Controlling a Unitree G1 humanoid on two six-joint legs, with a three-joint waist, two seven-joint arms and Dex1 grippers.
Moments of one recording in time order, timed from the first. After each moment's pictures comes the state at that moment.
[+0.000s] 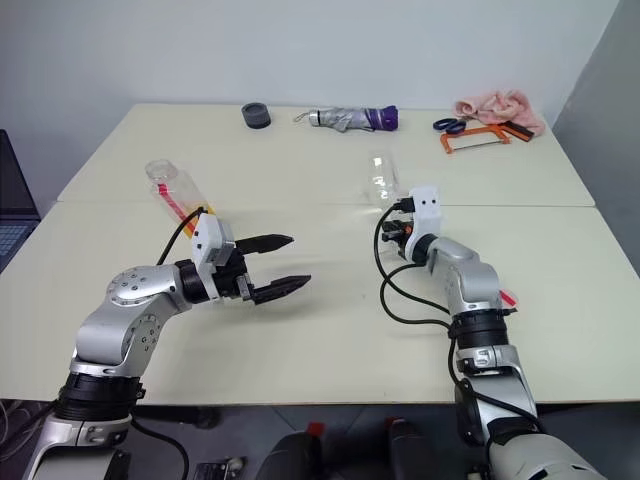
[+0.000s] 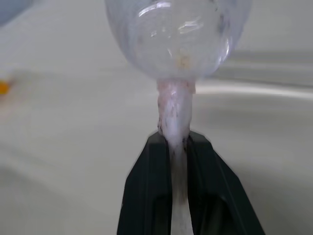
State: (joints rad) left arm -0.39 0.60 0.02 -0.07 -0.43 0.35 -1.03; right arm -0.71 -0.16 -0.07 0.27 0.22 0.66 0.41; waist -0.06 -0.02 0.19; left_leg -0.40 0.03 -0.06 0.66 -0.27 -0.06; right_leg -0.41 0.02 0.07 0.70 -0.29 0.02
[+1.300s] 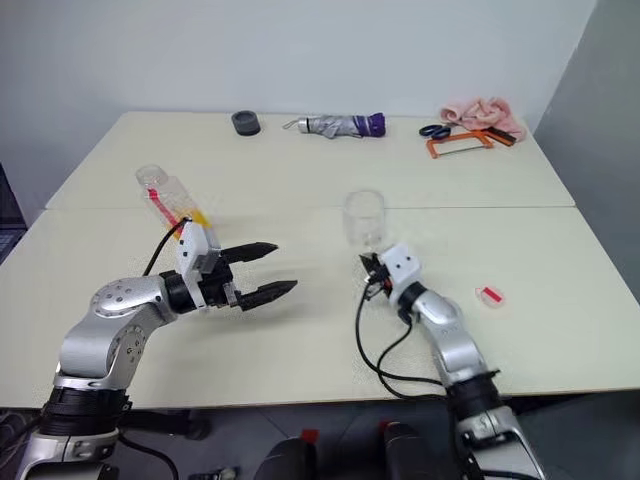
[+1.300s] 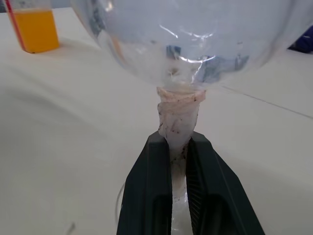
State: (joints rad) left arm -0.31 0.62 0.09 -0.10 -0.44 0.38 -0.97; right arm -0.46 -0.12 0.18 0.31 0.06 -0.02 0.46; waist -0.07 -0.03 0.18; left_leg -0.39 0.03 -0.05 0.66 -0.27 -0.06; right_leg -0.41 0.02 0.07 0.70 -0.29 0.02
